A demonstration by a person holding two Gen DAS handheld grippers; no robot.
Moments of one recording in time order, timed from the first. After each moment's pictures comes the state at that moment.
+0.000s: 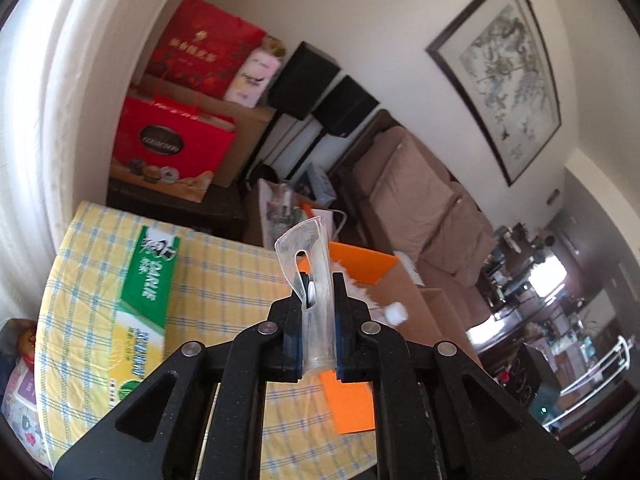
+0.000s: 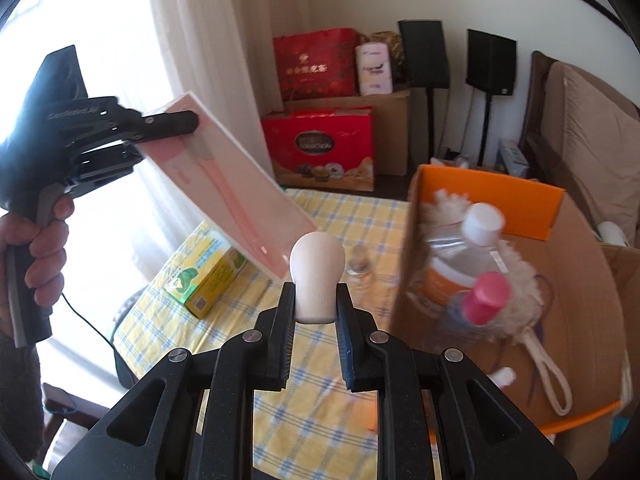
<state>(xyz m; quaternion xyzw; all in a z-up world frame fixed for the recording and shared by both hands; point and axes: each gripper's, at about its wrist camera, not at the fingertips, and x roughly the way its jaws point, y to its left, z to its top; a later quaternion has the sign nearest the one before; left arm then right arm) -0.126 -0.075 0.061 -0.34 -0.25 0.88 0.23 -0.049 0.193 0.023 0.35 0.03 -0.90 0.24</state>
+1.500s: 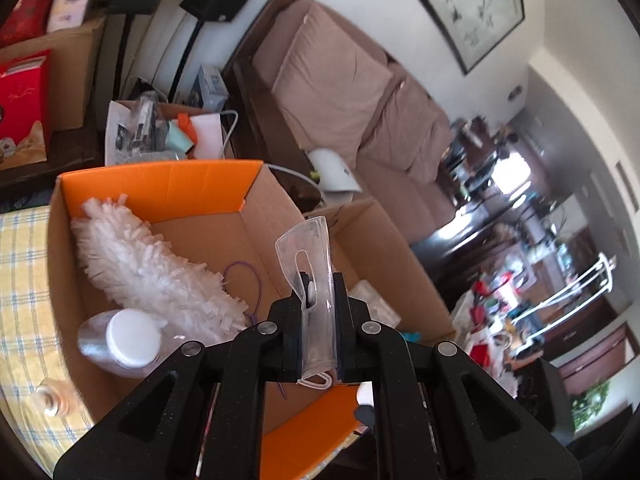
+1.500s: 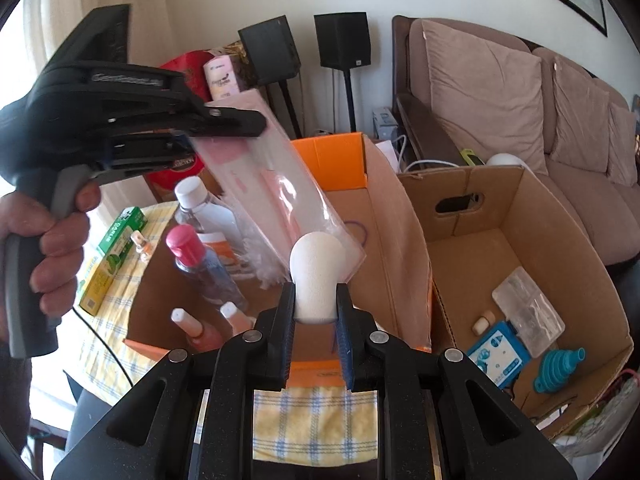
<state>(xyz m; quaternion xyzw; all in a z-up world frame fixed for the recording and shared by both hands) -0.190 0.219 0.034 -0.46 -0.15 0.80 0.36 -0.045 0.379 0.011 0.38 -0.04 -0.92 0.09</state>
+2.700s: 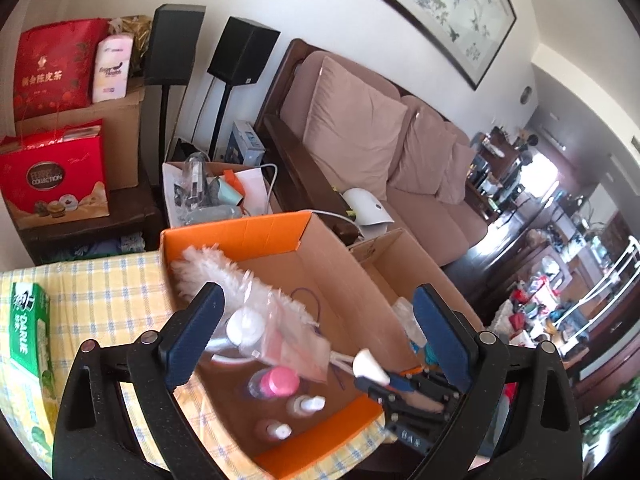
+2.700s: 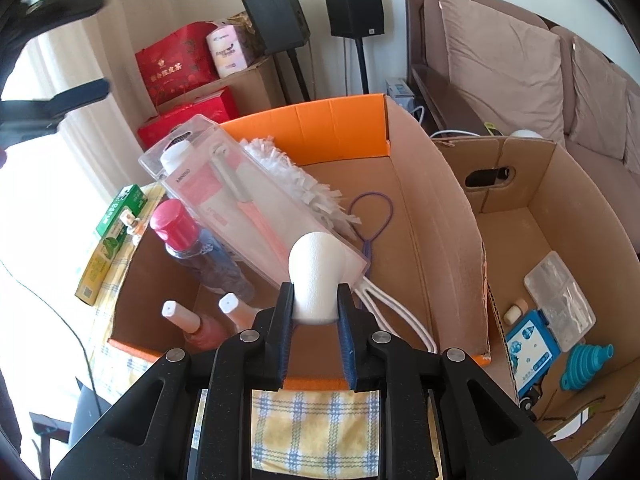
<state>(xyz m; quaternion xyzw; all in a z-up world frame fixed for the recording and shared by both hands) -0.146 0.135 0.102 -0.39 -0.10 0.86 0.31 -0.074 0.359 -0.019 0.42 -0.05 -0.90 0.11</state>
